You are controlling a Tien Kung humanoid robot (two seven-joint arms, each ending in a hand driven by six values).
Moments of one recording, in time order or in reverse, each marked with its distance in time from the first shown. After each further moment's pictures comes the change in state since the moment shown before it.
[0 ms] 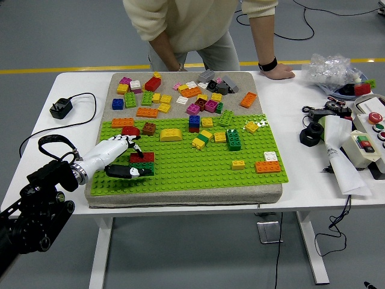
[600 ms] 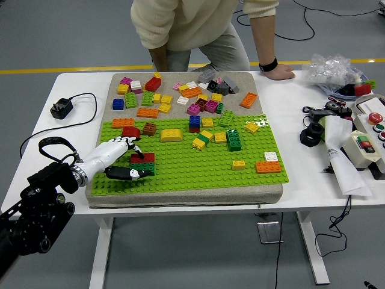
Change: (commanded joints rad) left arm 0.005 -0.002 -0.009 -0.009 0.000 -0.008 0.000; right arm 0.000 0.000 0.004 0.000 0.004 -0.001 0.002
